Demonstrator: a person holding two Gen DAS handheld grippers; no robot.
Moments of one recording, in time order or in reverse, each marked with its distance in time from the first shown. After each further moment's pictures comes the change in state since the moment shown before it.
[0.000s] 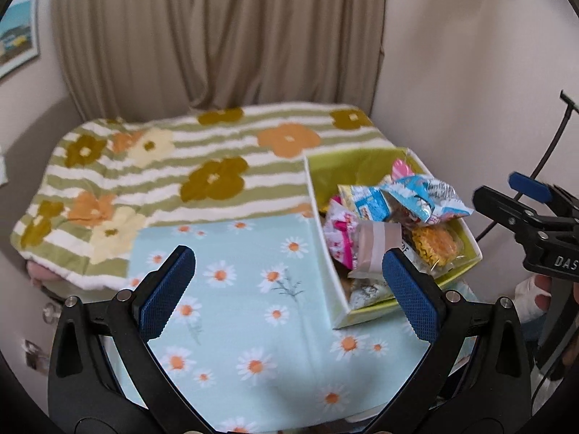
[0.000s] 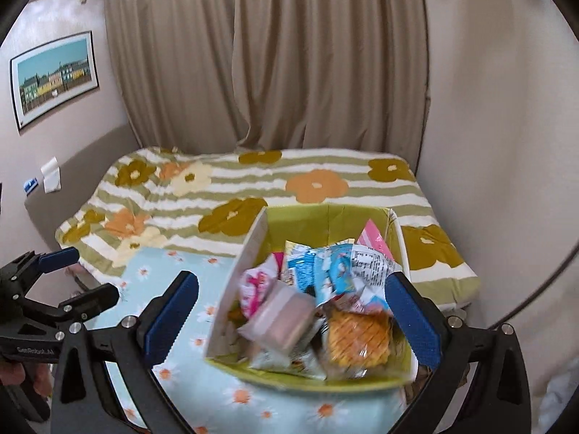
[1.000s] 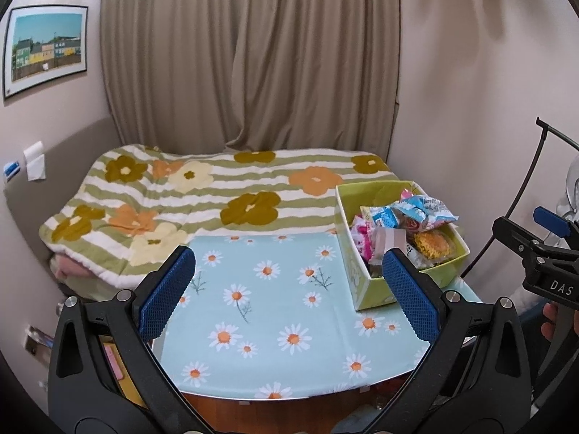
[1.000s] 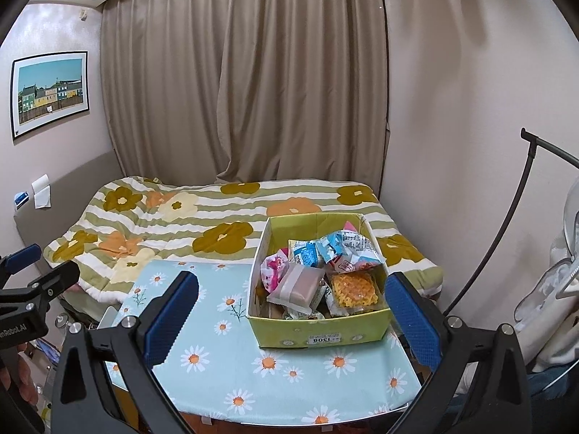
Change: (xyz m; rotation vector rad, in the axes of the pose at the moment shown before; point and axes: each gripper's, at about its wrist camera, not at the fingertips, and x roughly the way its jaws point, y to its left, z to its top) left arm -0.134 0.041 -0.066 -0.053 -0.190 0.062; right arm -0.101 0.065 -0.062 0.017 -0.125 -0.141
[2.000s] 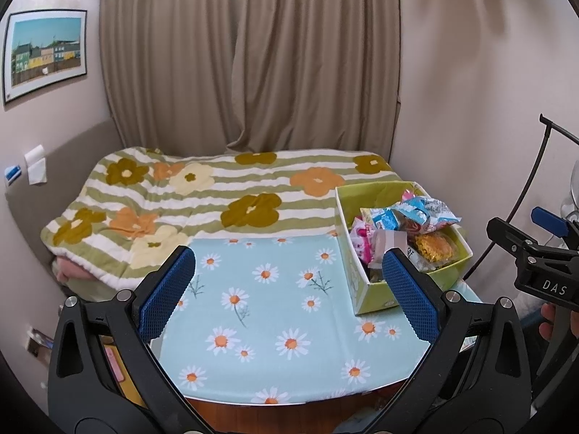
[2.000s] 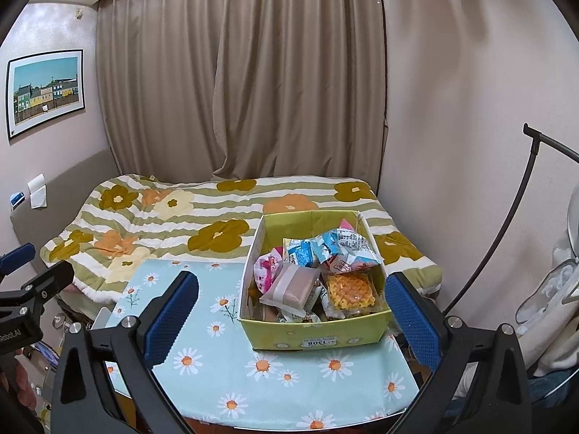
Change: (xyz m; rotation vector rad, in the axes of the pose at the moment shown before) left arm 0.008 -0.002 0.004 0.008 -0.002 0.012; right arm 0.013 -0.010 0.003 0.003 0.007 -0.008
